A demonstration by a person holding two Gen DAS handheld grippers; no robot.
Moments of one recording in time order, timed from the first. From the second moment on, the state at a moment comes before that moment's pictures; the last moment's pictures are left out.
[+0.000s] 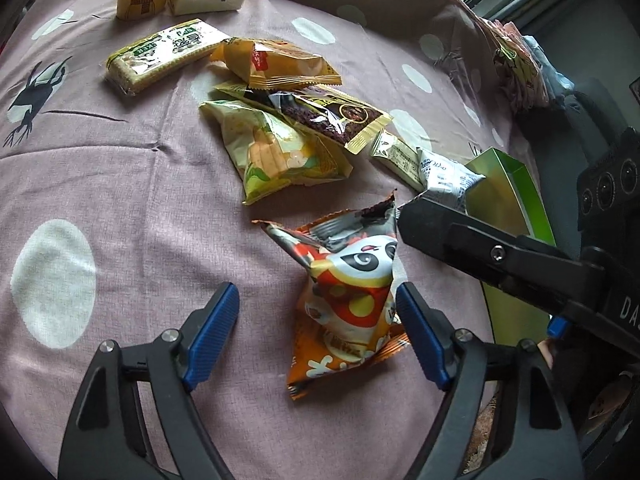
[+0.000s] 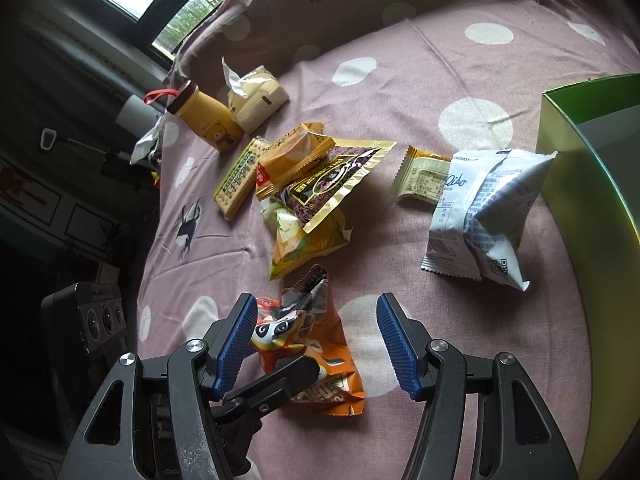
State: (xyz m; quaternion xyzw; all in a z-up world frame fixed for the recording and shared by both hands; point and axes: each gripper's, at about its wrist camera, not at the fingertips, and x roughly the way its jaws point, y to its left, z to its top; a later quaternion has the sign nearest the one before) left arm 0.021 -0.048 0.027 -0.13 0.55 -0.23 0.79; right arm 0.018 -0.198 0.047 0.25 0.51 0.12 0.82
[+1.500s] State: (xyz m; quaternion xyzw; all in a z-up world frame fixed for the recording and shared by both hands) left arm -0.022 -0.065 0.092 -0.11 0.39 -0.31 0.86; right arm -0.009 -0.177 0.093 0.22 0.43 0.16 0.86
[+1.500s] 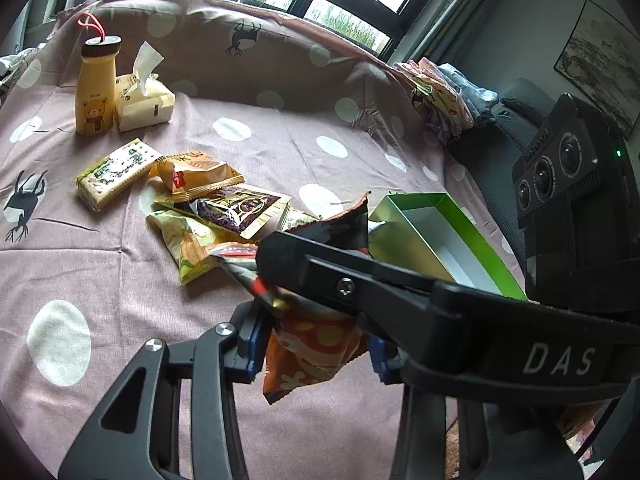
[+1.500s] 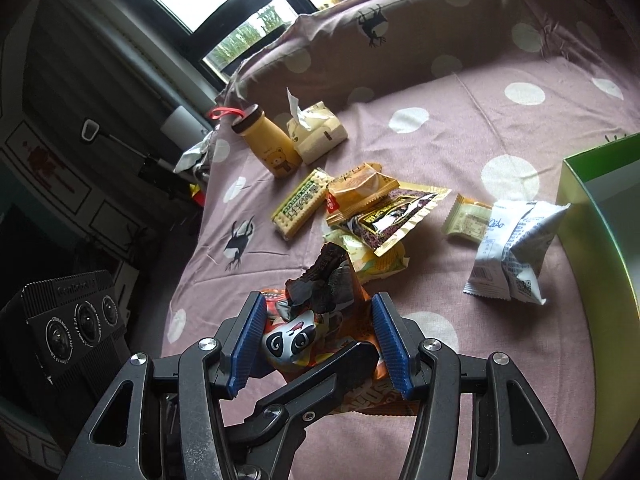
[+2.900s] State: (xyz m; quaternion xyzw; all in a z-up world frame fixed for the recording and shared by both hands) left arm -0.039 -0.229 0.146 0.00 0.33 -0.43 0.84; right arm -0.072 -0.332 0.146 0.30 0.29 0.06 0.91
